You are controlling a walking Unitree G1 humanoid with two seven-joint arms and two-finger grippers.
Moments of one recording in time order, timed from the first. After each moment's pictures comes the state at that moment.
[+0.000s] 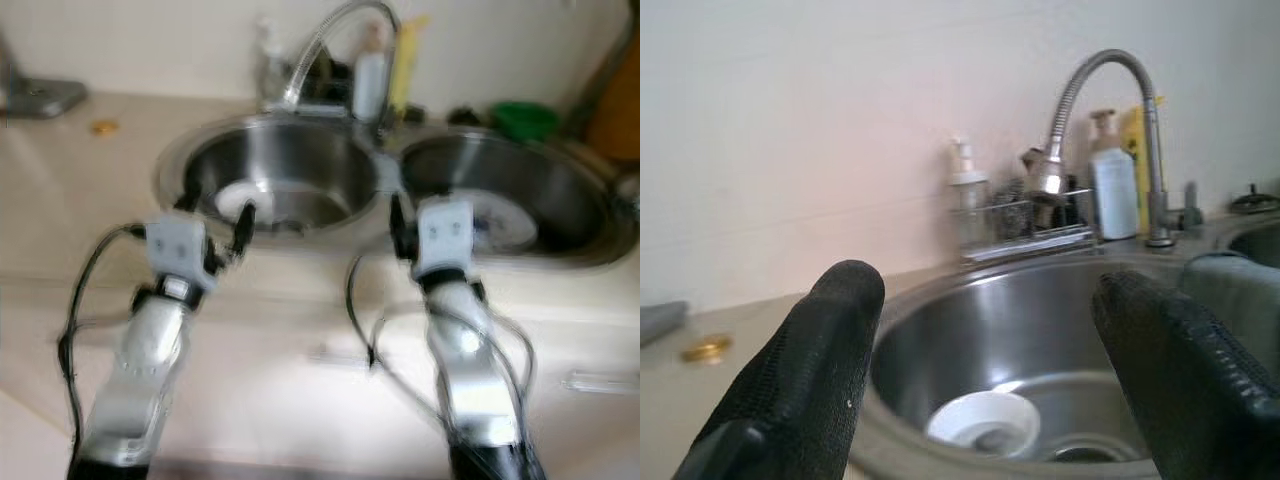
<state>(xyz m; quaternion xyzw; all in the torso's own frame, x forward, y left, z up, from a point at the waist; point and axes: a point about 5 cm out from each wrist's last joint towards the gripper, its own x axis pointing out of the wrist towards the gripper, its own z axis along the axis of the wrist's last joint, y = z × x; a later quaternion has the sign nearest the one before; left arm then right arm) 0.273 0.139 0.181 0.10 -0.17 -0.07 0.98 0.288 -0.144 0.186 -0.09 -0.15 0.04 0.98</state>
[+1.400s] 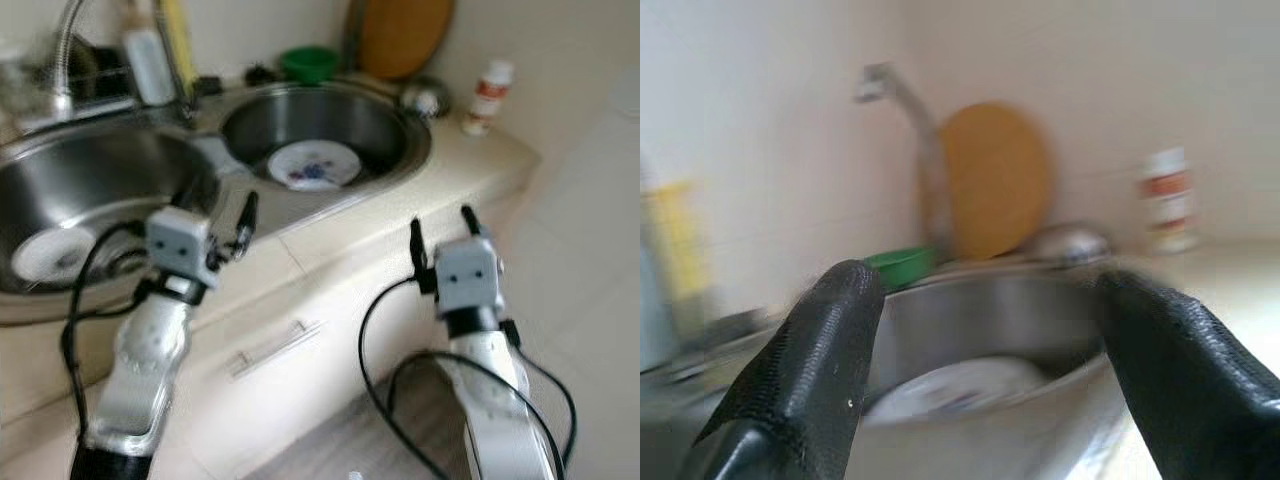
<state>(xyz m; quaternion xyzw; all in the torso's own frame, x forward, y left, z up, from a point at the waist) 0.274 0.115 0.186 0.11 -0.22 -0.13 0.96 0.248 -0.173 0.179 -0.16 -0.18 -0.01 0.97</state>
